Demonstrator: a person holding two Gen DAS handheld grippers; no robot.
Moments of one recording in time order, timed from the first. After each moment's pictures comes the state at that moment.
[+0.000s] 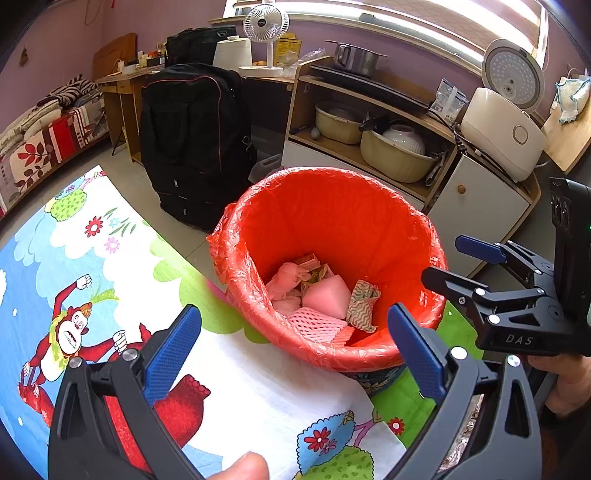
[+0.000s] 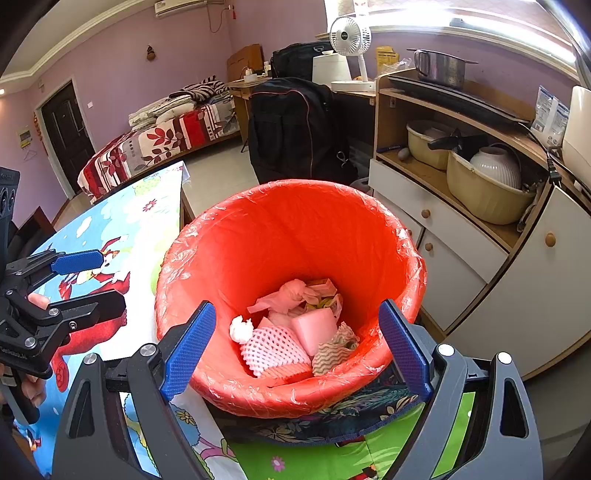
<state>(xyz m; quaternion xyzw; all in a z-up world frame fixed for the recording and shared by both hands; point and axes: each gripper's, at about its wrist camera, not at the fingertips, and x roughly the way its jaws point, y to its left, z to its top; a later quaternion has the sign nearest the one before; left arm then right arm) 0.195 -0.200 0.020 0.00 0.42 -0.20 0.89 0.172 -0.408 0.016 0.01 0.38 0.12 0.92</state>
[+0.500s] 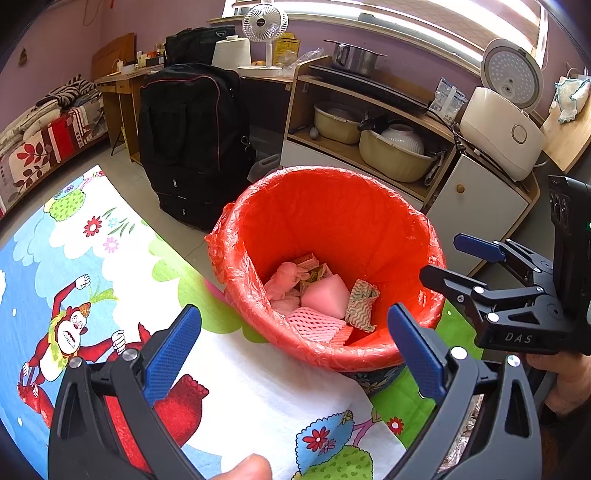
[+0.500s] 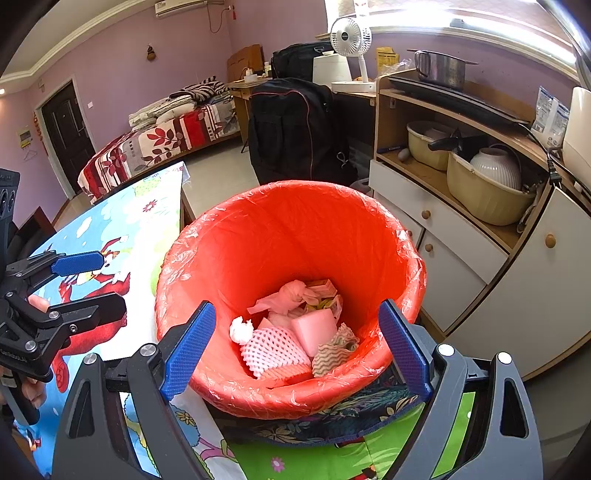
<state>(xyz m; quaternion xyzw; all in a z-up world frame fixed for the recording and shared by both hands) 0.195 -0.202 0.021 0.00 0.42 -0.20 0.89 0.172 -0.408 0.016 0.01 0.38 0.12 0.92</state>
